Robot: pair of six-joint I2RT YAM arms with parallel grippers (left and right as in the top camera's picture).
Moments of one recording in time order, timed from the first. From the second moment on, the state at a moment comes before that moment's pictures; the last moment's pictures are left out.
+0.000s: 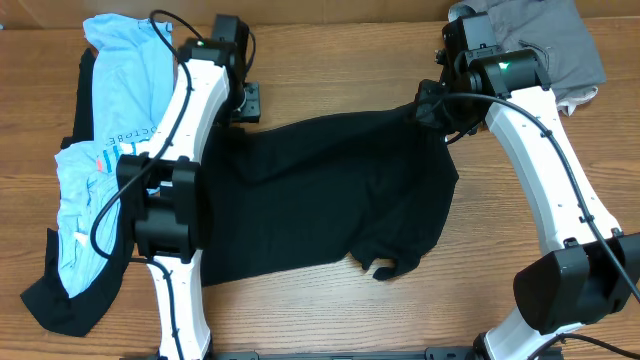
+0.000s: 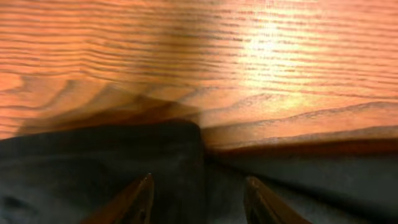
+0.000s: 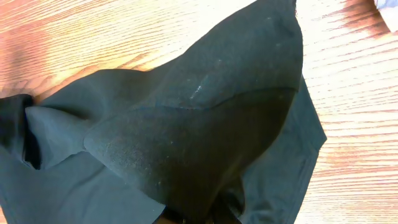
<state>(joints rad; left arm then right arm) -0.14 2.27 1.99 -1.11 -0.07 -0.23 0.20 1.82 1.77 -1.18 -0.12 0.41</state>
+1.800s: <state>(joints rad) -0.10 2.33 1.95 -1.14 -0.10 -0.26 0.20 1.82 1.77 -1.18 -0.12 0.41</state>
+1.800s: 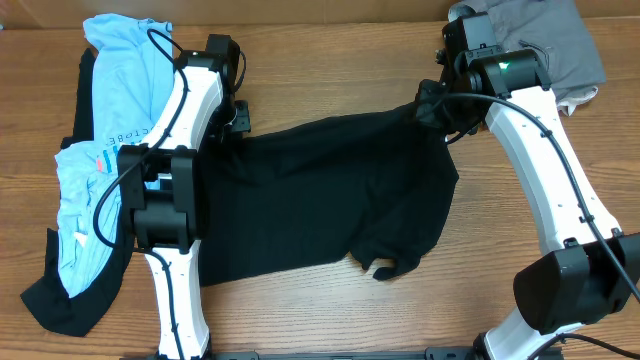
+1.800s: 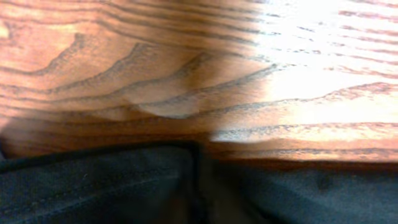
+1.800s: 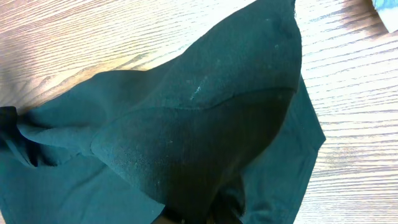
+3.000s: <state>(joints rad) -0.05 1.76 2.72 -1.65 -0.24 -0.28 0.08 1.12 1.78 -1.25 -0.11 0.40</state>
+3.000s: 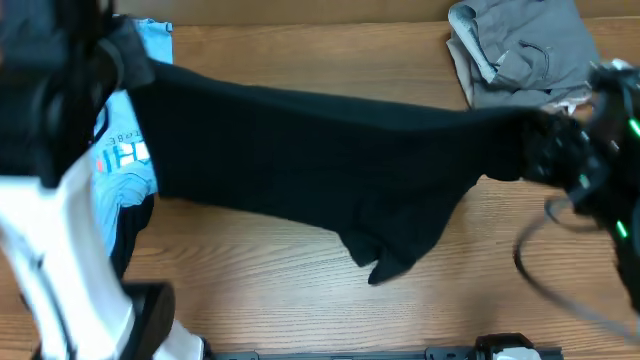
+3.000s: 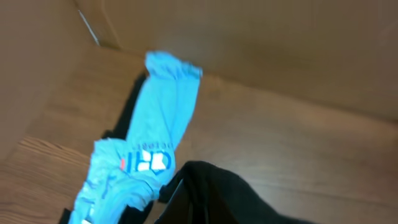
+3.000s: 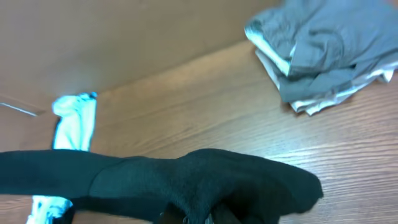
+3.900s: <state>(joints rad) -0.05 1.25 2.64 -1.69 -0.42 -0.34 0.08 0.98 2.42 -1.61 -0.06 0.34</state>
